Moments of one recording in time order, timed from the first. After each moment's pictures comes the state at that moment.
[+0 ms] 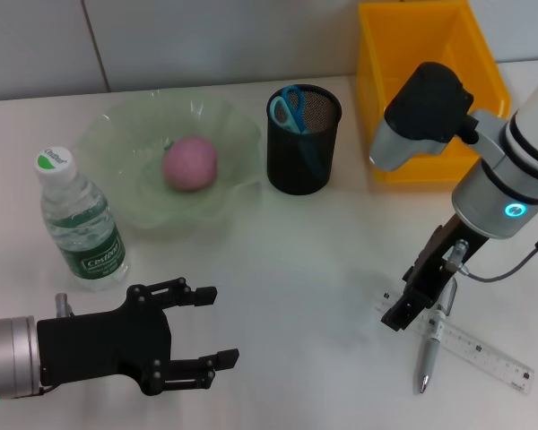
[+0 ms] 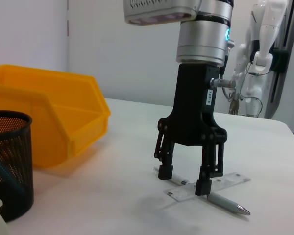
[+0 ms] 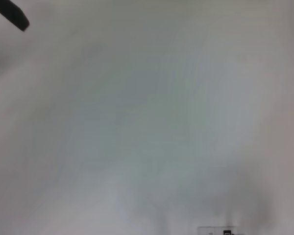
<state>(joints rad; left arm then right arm) -0.32 -2.07 1.24 0.70 1.65 1.48 -1.12 0.70 2.08 -1.38 -1.17 -2.62 -1.66 2.46</state>
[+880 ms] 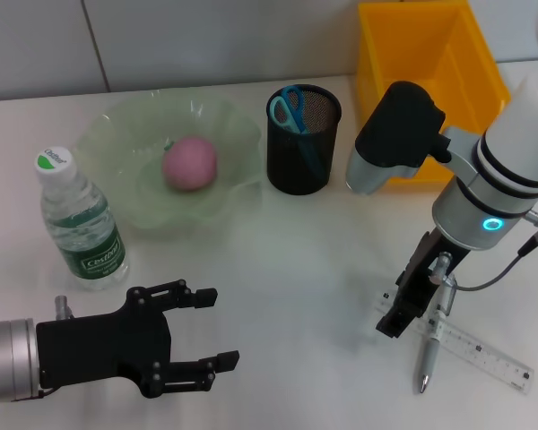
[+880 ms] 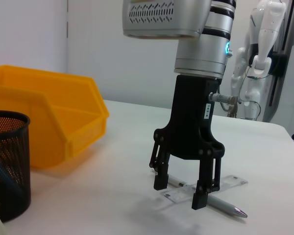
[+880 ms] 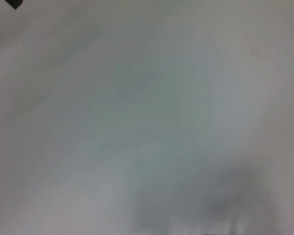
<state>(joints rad) -0.32 -2.07 1.24 0.69 1.65 1.49 -1.11 0.70 2.09 -1.51 -1.17 -2.63 -1.60 2.50</state>
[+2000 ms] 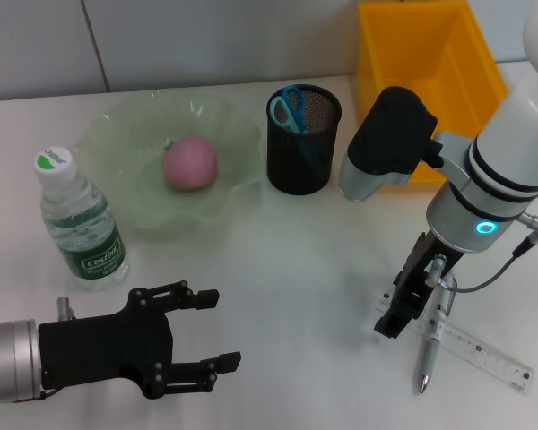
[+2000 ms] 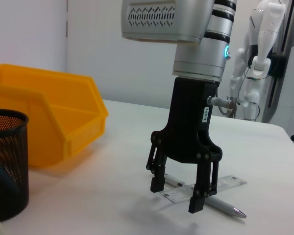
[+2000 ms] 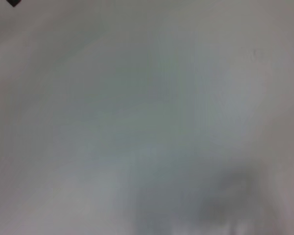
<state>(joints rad) -0.33 -2.07 1.23 0.67 1.65 1.49 -1.11 0.70 2.09 -1.55 -1.16 -2.64 -1.58 2.51</state>
